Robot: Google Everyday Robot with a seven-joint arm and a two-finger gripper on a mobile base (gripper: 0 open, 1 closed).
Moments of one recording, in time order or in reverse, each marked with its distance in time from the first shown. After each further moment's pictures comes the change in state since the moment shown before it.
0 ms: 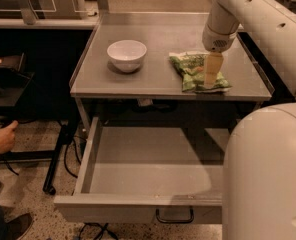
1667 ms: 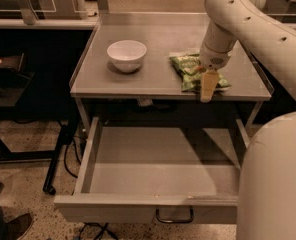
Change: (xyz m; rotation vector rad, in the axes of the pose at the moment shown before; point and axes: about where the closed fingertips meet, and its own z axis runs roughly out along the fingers) arm -0.004 0.035 0.038 -0.059 -0.013 -0.011
